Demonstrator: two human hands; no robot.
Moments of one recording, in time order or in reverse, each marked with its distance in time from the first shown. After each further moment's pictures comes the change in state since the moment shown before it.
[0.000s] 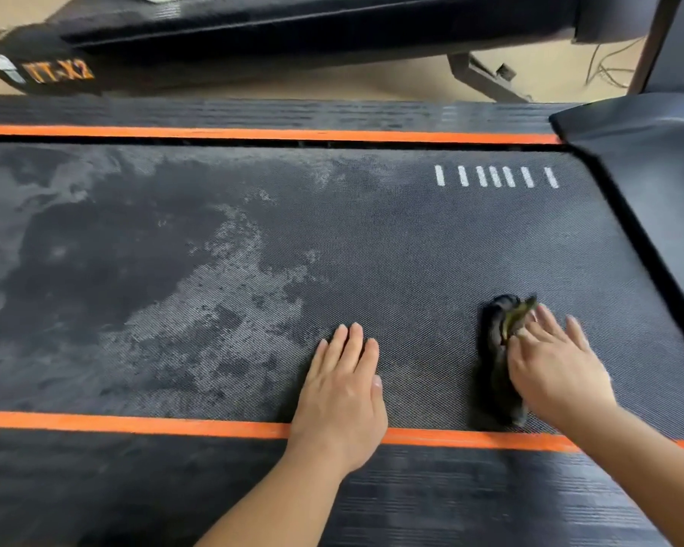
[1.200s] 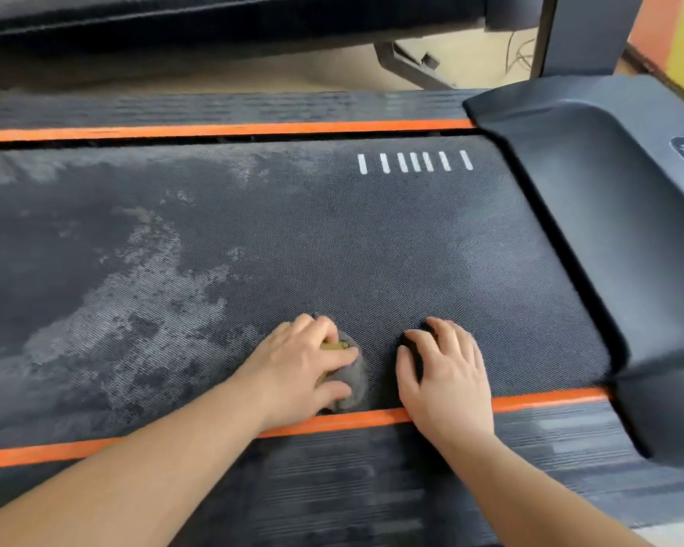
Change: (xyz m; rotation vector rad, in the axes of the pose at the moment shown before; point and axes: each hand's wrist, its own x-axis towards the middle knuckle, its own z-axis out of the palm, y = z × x) left_hand 0.045 0.011 -0.023 0.094 -0.135 0.507; right_hand -0.054 -0.041 0.025 0.356 0.340 0.187
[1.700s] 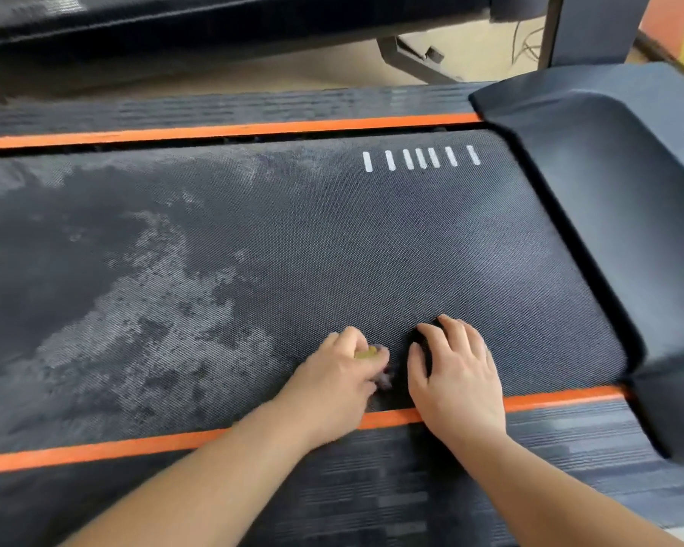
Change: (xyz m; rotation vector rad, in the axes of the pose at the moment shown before) left_hand 0.011 0.038 0.022 -0.216 0.019 -0.109; right_hand 0.003 -0.003 0.002 -0.053 -0.062 0.062
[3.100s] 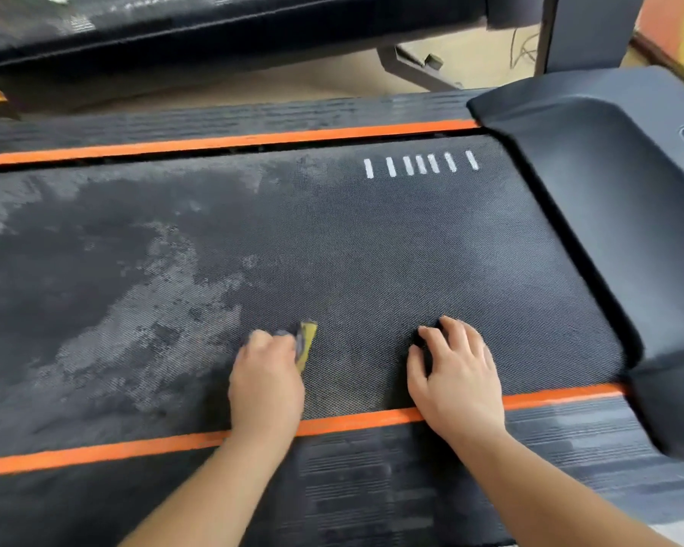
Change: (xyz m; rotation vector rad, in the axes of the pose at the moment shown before) left_hand -0.036 -0.035 -0.013 0.128 0.455 -0.584; right_hand 0.001 -0.002 -0.002 -0.004 0.001 -0.004
